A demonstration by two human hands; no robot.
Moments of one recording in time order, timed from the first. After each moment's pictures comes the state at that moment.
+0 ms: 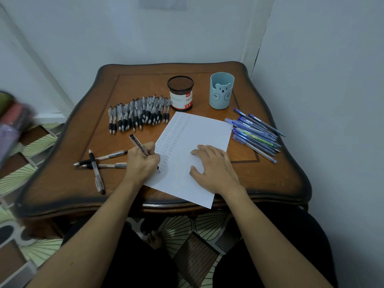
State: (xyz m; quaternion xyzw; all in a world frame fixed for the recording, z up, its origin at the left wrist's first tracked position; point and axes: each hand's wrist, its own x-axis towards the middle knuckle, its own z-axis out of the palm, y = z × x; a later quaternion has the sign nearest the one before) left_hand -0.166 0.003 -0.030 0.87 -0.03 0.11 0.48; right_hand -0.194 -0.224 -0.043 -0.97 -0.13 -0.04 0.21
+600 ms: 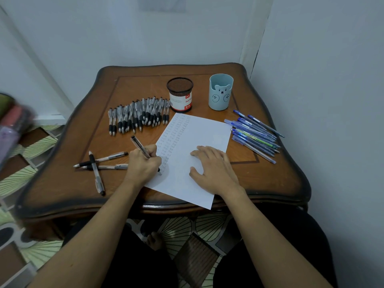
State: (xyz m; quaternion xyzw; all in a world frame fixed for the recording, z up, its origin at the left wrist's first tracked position) left_hand -0.168 0.002 -0.029 0.86 -0.03 0.09 0.50; right_hand -0.194 -0.223 -0.043 -0.97 -0.13 -0.04 0.22
